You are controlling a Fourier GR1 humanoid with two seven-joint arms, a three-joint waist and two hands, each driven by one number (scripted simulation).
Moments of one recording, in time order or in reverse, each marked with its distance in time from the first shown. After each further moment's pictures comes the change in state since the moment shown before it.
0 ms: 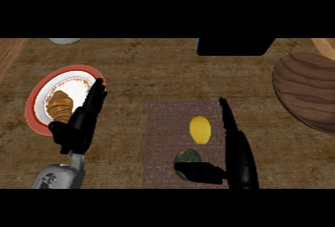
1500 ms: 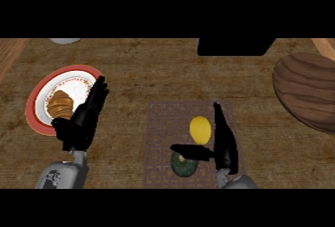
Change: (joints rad) left arm -0.018 -0.074 0.077 0.015 -0.079 -0.076 0.008; right arm -0.076 -0.006 -0.070 0.479 -0.141 -0.185 -0.237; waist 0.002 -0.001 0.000
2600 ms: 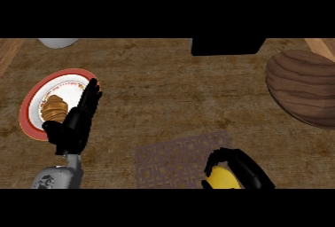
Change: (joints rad) left arm 0.036 -0.001 0.032 -0.034 -0.008 -0.002 0.017; right arm 0.119 -0.403 0.150 -0.166 -0.276 0.503 -0.601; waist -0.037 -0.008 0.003
